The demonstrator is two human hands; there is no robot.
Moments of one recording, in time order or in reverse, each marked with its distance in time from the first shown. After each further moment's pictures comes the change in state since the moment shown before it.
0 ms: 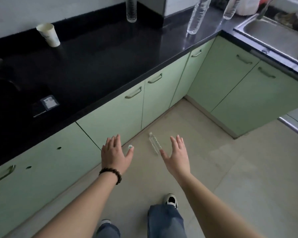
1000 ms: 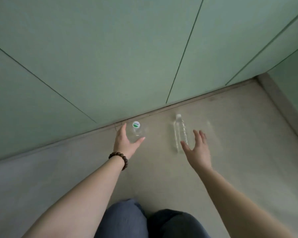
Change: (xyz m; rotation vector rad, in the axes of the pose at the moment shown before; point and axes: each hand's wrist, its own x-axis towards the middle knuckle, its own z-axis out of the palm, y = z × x) left_hand 0.158 -0.141 0.423 -0.562 0.011 -0.560; right_hand 0.296 0.252 0.311 -0.075 -0.268 -0.089
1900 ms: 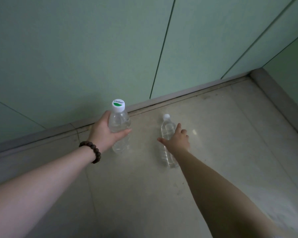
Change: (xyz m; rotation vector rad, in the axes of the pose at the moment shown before) left_hand 0.139 -0.060 0.094 -0.124 -0.041 0.347; right_hand 0.182 0.083 0.142 -0.189 0.004 0.136
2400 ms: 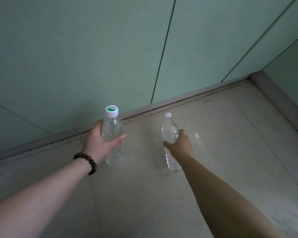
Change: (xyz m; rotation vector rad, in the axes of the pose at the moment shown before) left_hand -0.021 0.003 -0.017 -0.012 0.105 -0.047; right_hand -0.008 0.002 -0.007 0.165 0.053 -0.028
